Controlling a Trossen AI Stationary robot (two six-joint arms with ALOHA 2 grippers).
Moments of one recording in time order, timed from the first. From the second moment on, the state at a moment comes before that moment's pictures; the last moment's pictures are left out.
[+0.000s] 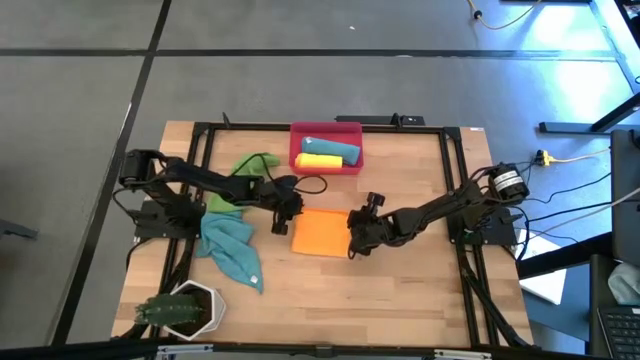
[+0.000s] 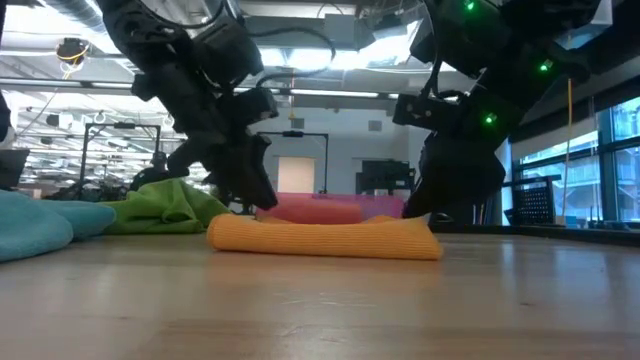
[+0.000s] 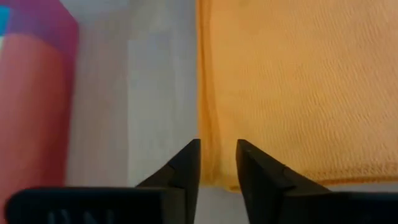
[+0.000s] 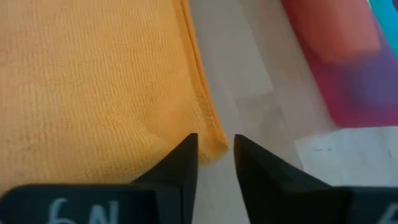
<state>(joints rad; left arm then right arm) 0.10 1.56 0.69 0.04 -0.04 0.32 0.24 1.72 0.85 -0.23 0.63 0.31</state>
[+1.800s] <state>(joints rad) -0.15 1.30 0.69 0.27 0.04 0.11 0.16 1.64 0.85 -0.05 0.46 0.31</state>
